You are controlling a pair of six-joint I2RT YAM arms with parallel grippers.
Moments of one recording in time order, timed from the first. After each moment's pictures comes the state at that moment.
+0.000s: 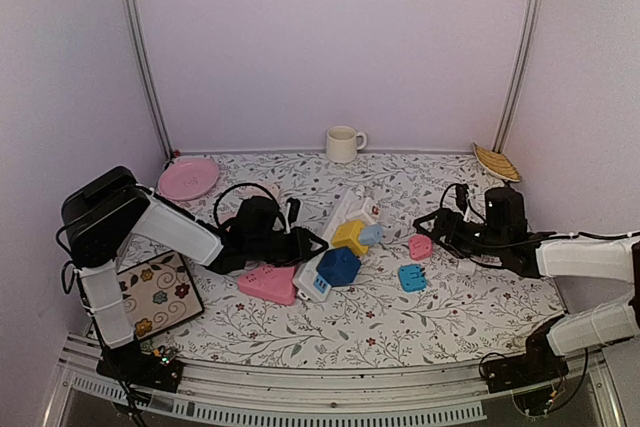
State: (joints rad) left arm -0.80 1.89 0.83 0.53 0.21 -0.86; right arm 0.41 1.23 0.45 0.29 -0.34 0.78
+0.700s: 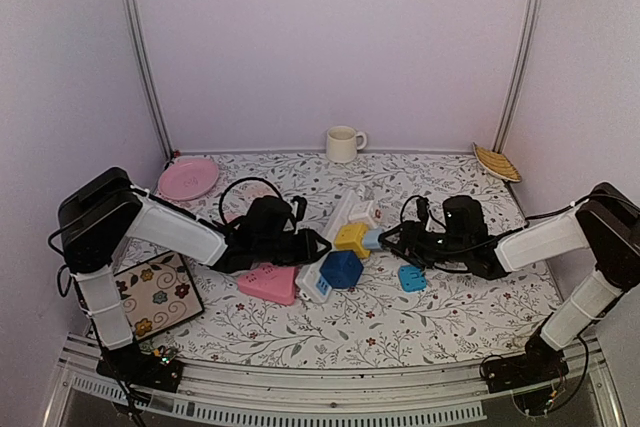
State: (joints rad) left arm -0.87 1.86 0.88 0.40 0.07 -0.80; right arm 0.62 1.56 0.55 0.52 -0.34 0.96
